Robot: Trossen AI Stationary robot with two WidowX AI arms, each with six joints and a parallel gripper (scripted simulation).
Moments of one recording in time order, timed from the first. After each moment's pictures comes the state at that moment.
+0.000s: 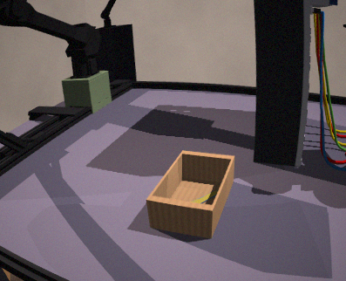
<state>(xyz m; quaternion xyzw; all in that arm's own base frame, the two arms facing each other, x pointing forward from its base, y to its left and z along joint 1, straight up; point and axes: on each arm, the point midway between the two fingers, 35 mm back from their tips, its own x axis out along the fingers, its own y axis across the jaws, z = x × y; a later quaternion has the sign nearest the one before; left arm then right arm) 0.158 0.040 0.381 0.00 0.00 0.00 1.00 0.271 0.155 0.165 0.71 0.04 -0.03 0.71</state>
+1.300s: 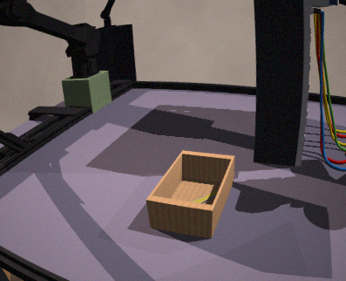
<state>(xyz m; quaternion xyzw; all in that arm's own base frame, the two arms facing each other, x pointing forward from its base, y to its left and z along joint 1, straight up) 0.158 0.040 0.381 0.00 0.00 0.00 1.00 0.282 0.191 0.167 0.71 0.04 -0.03 0.70</state>
